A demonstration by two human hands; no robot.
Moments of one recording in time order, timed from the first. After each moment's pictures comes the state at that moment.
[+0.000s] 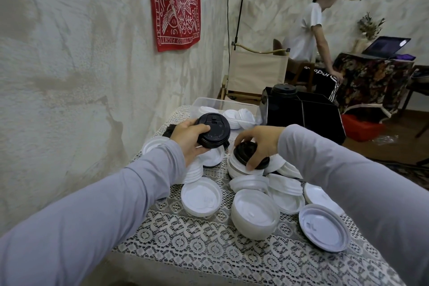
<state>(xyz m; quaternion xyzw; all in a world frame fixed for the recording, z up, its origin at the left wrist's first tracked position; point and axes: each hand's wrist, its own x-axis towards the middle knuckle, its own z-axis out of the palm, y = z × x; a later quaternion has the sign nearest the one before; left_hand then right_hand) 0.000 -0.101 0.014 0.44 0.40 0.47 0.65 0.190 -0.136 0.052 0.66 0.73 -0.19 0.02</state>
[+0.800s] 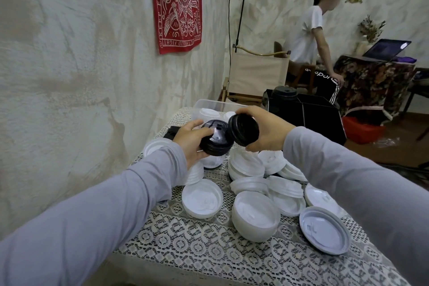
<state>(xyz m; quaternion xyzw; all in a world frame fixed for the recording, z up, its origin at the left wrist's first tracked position) 0.002 -0.107 0.016 0.43 0.40 0.47 0.66 0.193 -0.142 0.062 0.60 0.77 -0.11 -0.20</state>
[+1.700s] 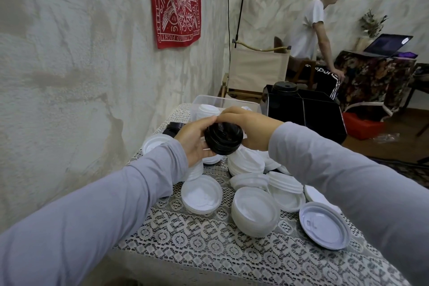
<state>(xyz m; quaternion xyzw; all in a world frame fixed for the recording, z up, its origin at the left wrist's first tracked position) 0.004 -0.110 0.016 0.46 0.35 0.41 0.71 0.168 -0.139 0.059 0.52 0.85 -0.04 -0.09</state>
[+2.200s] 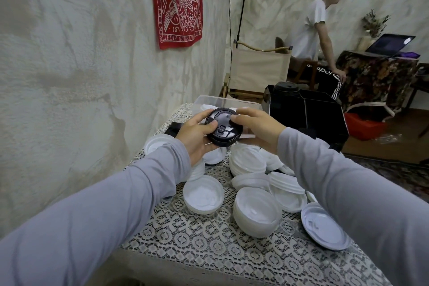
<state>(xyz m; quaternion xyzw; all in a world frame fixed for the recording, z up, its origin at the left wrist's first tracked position) 0.005 -0.108 0.016 0.43 0.30 0.47 0.71 0.165 -0.136 0.046 0.57 0.52 -0.46 -0.44</state>
